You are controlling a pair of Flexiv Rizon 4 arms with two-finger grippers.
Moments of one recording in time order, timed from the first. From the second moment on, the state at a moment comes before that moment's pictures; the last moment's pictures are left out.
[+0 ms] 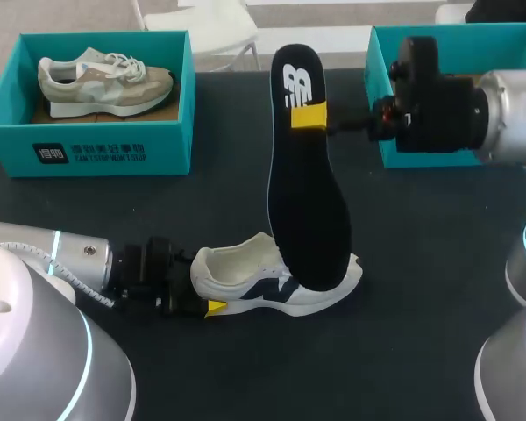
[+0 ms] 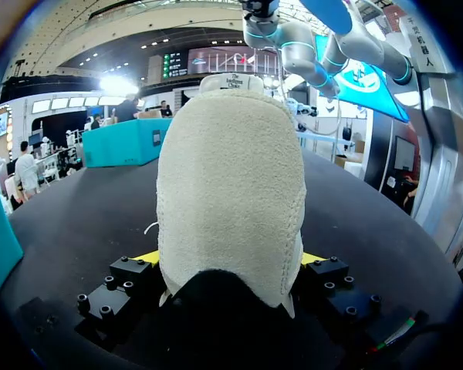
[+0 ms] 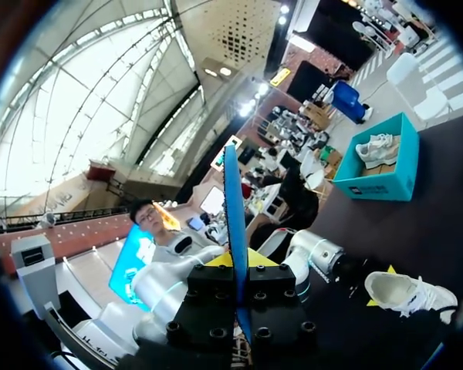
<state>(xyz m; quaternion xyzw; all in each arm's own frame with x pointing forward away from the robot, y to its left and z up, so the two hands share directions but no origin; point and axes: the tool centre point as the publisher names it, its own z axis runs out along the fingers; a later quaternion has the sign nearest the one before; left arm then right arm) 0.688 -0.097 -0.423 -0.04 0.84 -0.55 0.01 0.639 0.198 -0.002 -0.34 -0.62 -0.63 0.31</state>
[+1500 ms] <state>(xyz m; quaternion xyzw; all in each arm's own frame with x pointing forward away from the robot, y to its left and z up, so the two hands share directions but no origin) 0.690 -0.093 -0.424 -0.04 0.85 -0.53 0.00 0.634 0.196 -0.002 -0.33 -0.62 -0.63 0.33</state>
